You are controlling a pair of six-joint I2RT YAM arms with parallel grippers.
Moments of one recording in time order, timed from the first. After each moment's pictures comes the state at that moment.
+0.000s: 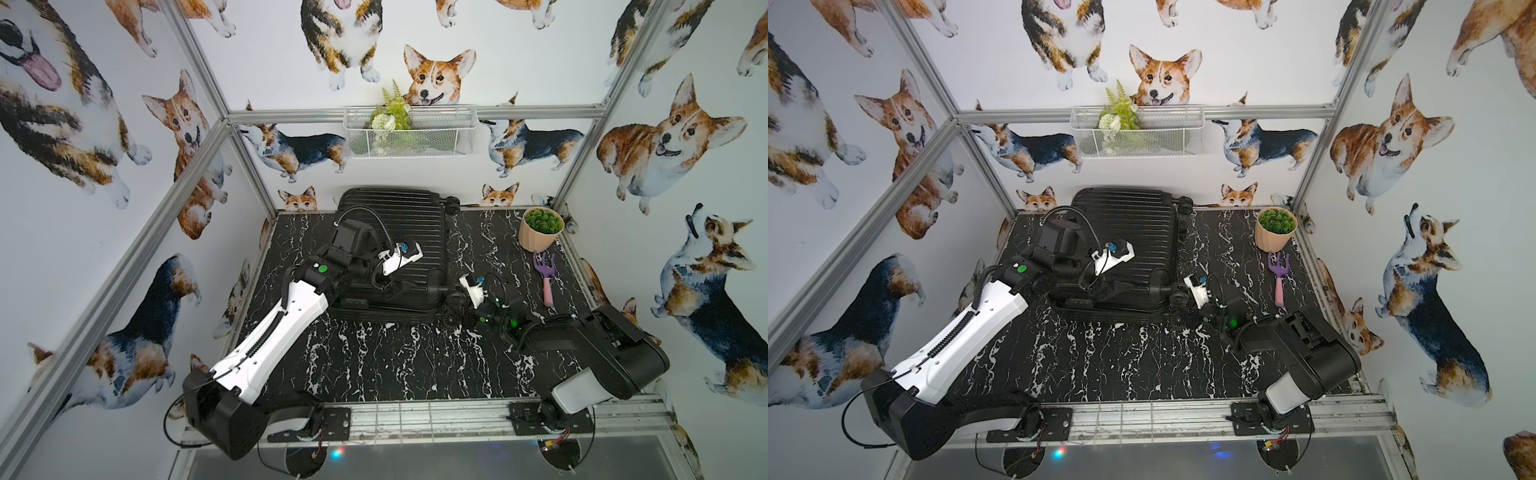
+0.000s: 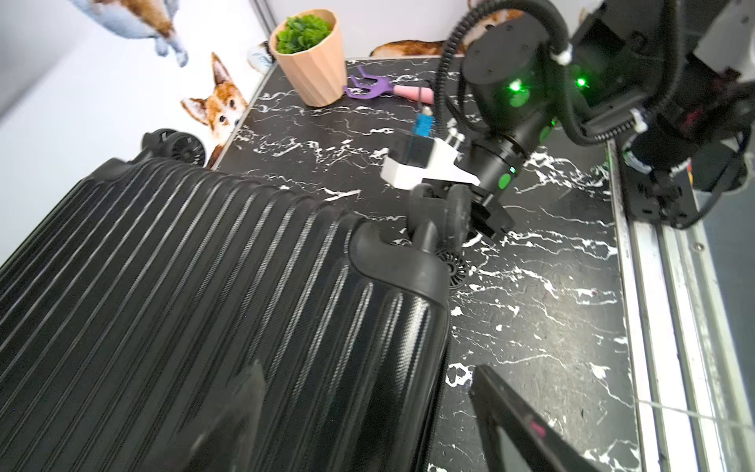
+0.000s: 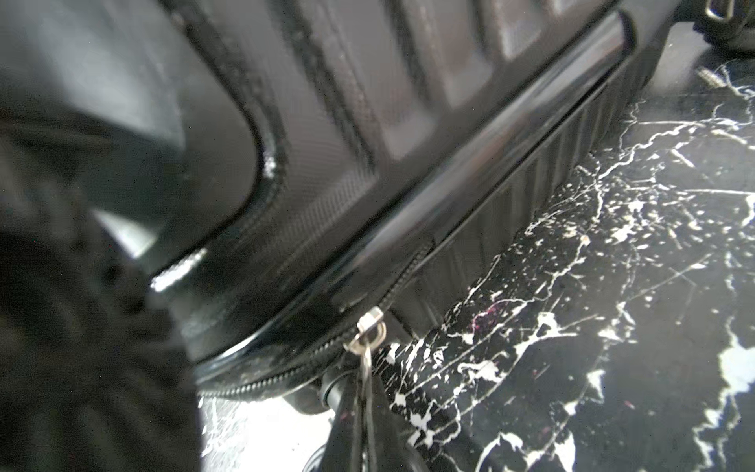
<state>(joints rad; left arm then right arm) -0.58 1.29 1.27 -0.69 0.51 0.68 0.50 1.53 0.35 0.76 -0.53 0.21</state>
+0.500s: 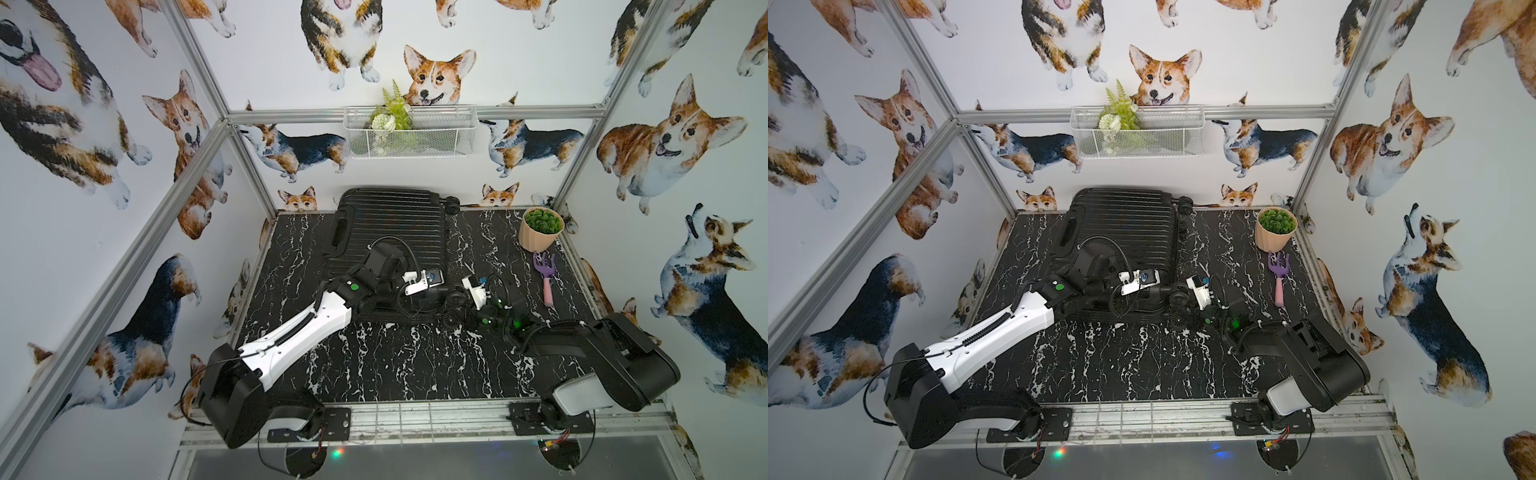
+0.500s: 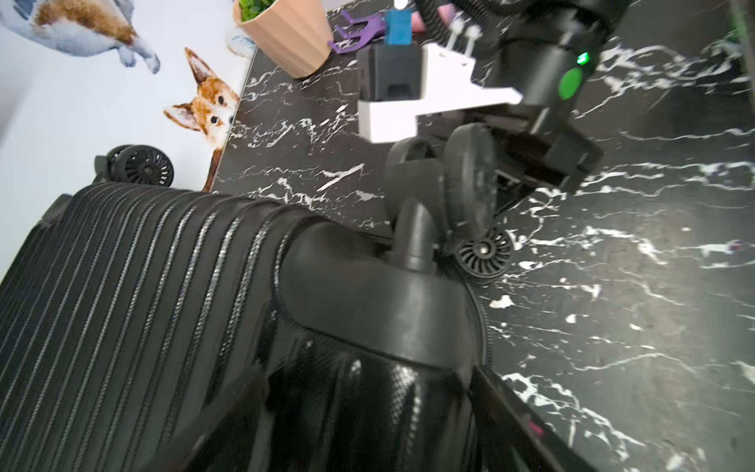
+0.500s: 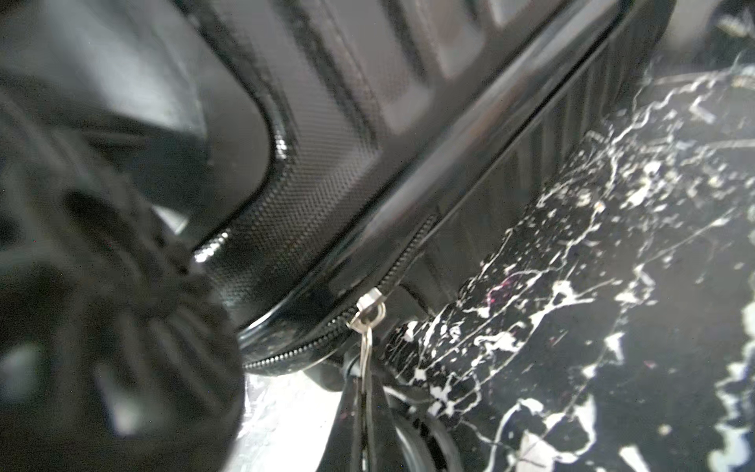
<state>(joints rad) -0.73 1.36 1.07 -0.37 0.24 0.75 0.50 1.47 0.33 0.70 -0.56 0.30</state>
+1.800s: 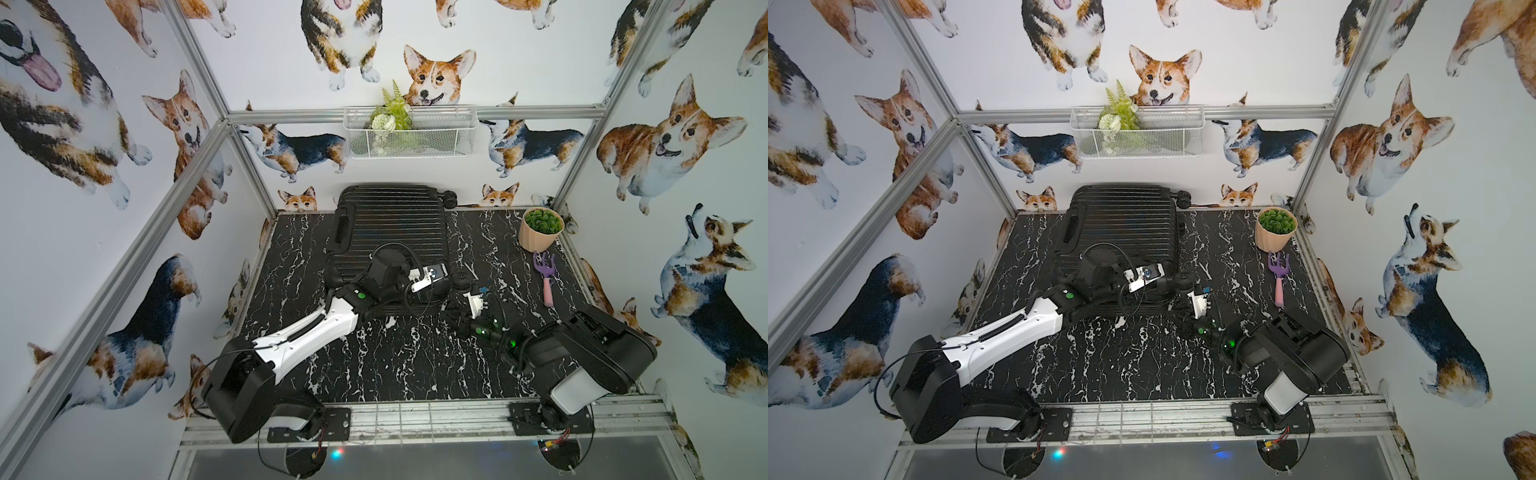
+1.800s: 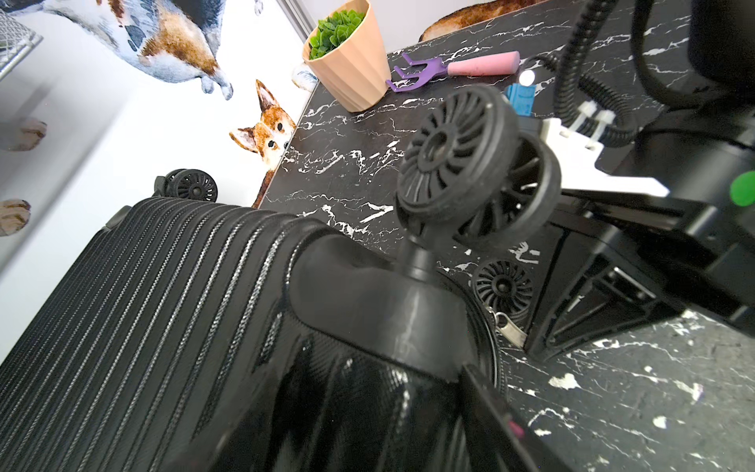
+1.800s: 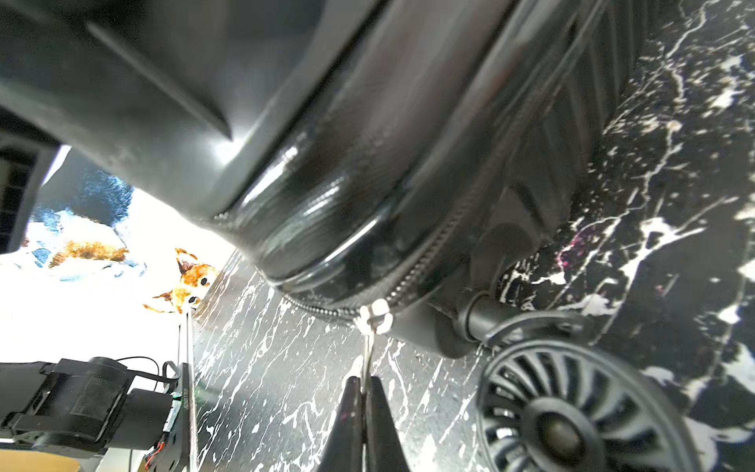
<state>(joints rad) -0.74 1.38 0.96 -0.06 0.16 0.64 0.67 1.59 0.21 1.09 -0.39 0.63</state>
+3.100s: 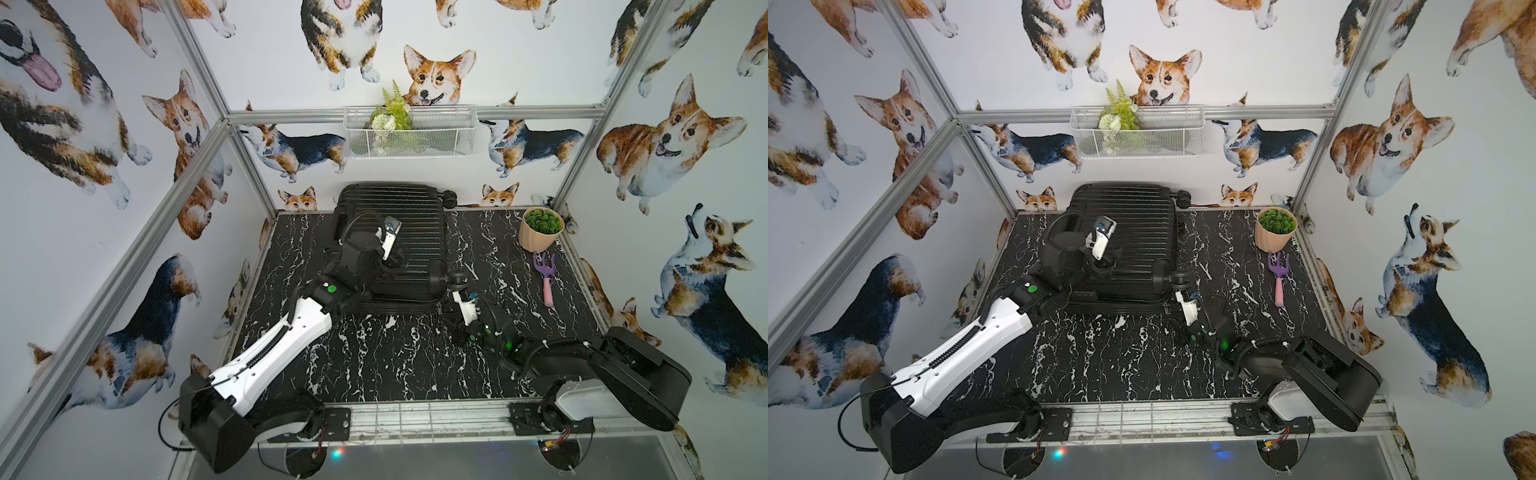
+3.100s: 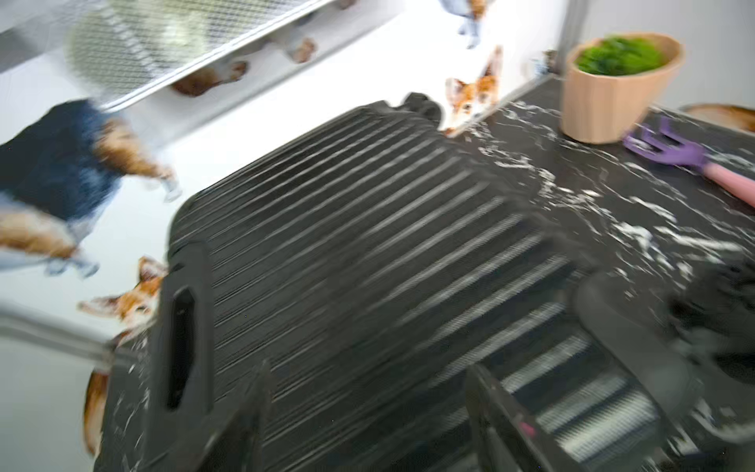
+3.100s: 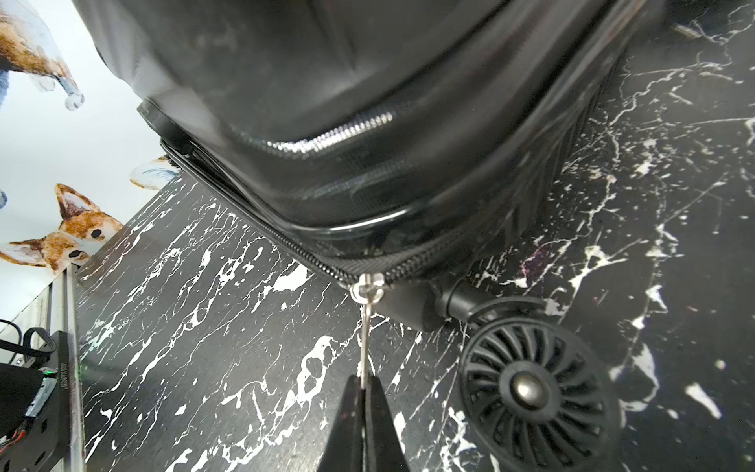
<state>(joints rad) -0.59 1.22 1.14 -0.33 -0.27 0.10 0.81 1.37 0.26 0.70 -0.11 0.39</state>
